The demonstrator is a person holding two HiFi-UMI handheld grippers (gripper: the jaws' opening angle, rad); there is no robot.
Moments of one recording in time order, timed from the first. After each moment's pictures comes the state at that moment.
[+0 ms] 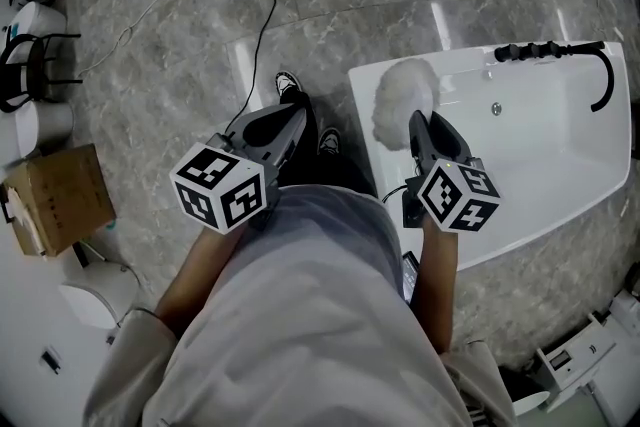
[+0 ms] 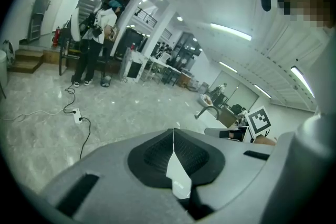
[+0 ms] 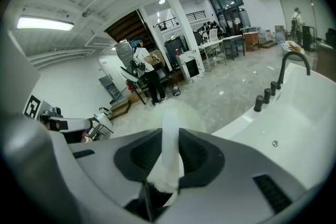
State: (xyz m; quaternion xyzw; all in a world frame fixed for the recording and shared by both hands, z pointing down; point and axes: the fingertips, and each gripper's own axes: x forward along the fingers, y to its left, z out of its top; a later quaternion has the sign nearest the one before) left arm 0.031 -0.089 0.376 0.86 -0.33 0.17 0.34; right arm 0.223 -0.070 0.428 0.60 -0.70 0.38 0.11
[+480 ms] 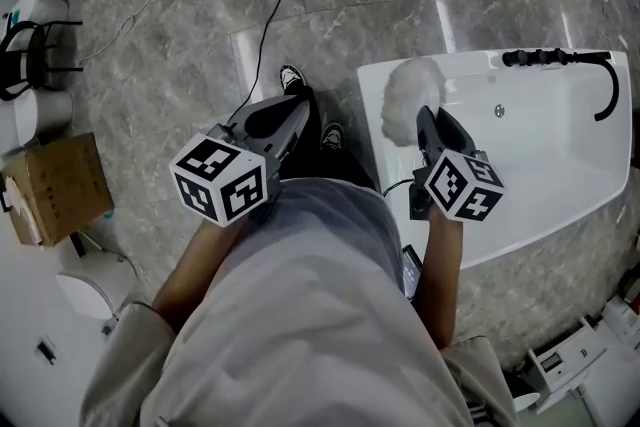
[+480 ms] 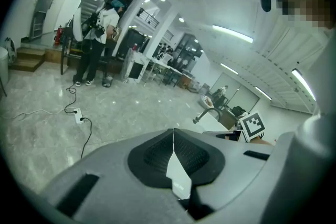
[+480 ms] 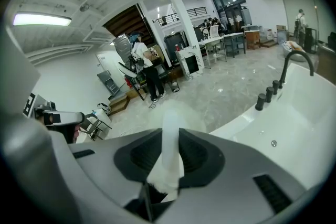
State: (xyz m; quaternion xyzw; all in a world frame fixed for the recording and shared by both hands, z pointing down) left arm 0.015 -0.104 0.378 0.86 -0.34 0.17 0.35; right arm 0.220 -0.084 0.450 0.59 -0.69 0.39 0.14
